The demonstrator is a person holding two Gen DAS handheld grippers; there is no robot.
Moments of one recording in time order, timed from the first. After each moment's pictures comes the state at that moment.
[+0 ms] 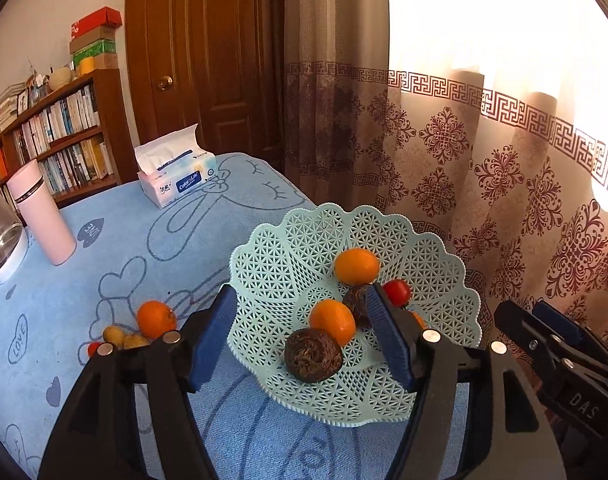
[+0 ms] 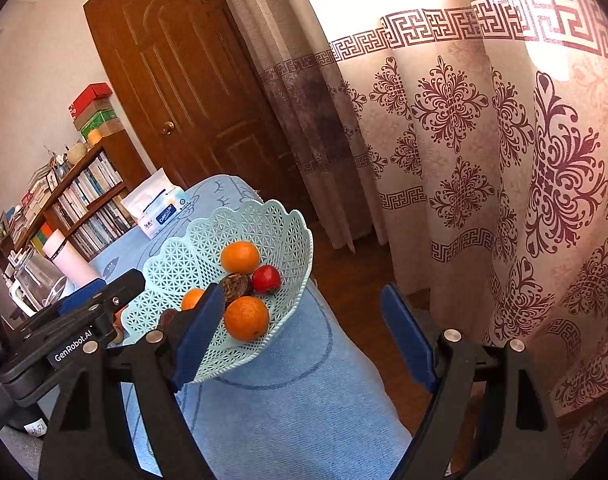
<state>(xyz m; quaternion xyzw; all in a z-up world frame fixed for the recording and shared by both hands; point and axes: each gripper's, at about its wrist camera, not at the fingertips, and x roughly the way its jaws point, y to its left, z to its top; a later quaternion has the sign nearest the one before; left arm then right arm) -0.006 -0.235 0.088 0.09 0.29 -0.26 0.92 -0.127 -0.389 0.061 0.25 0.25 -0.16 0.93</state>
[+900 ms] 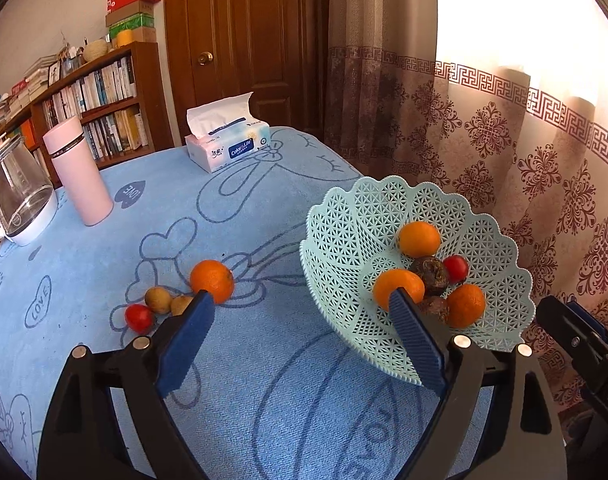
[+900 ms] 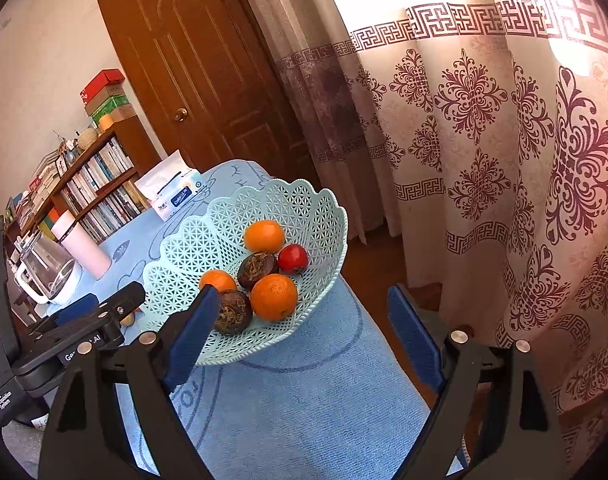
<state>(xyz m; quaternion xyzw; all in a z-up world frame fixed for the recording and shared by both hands) 0.004 -0.190 0.070 0.08 0.32 -0.19 0.92 -0.120 -0.367 0.057 0.24 0.26 -0.13 0.93</state>
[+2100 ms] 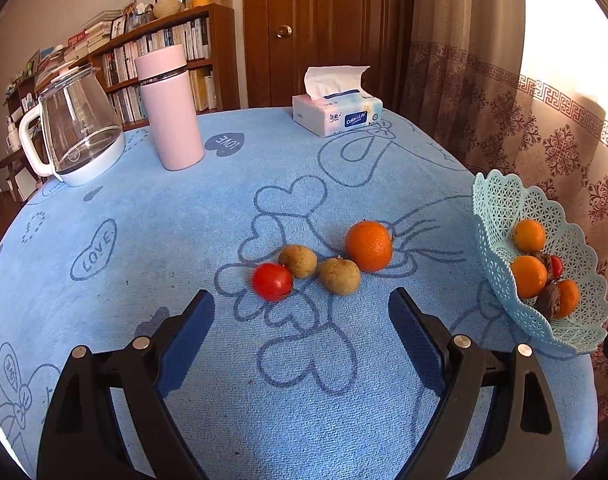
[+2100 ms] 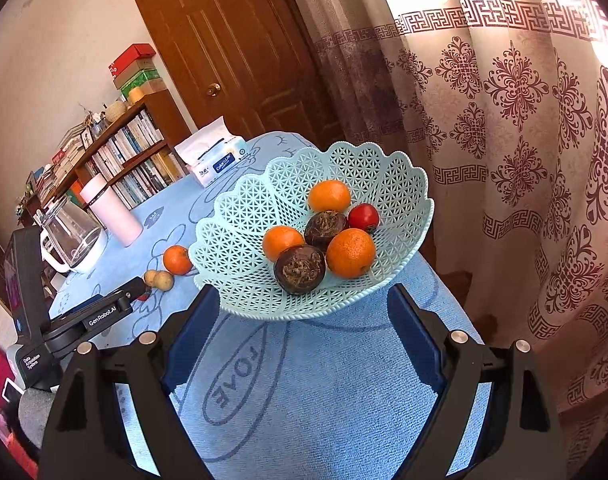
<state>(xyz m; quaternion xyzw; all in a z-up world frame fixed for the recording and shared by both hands) 0.033 -0.092 0.046 0.04 0.35 -0.09 0.93 -0.110 -0.315 0.052 0.22 0.28 -0.08 0.93</state>
